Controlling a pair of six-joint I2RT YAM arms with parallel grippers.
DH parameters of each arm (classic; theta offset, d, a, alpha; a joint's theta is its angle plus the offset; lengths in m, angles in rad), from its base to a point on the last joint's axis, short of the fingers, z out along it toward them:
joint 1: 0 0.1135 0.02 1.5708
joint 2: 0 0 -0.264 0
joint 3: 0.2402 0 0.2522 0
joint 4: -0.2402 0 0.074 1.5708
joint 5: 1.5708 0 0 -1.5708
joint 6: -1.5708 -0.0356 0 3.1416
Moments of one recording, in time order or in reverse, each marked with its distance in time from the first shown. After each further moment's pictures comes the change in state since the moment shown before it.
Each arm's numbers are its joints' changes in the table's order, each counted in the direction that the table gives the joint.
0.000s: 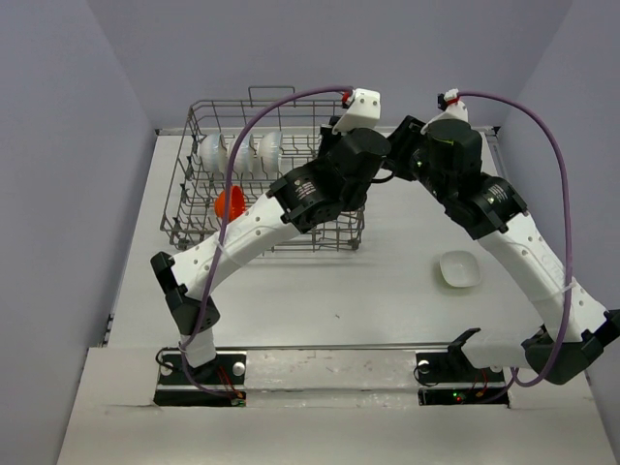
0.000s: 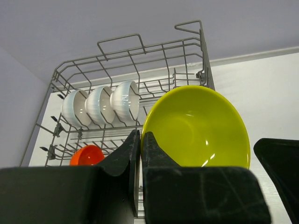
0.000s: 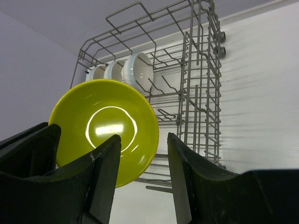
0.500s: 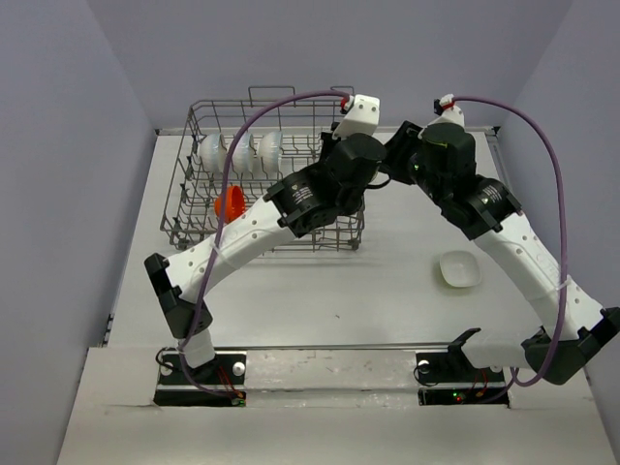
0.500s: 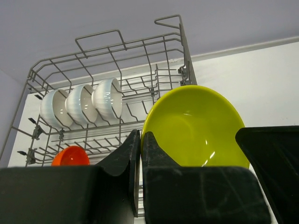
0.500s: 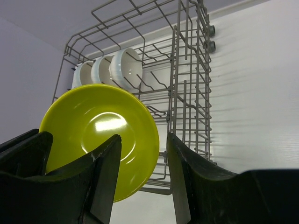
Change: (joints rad) left arm 0.000 0.039 -0.086 0.053 0.084 0.030; right arm -0.008 0.000 -0.048 0.007 0.014 0.005
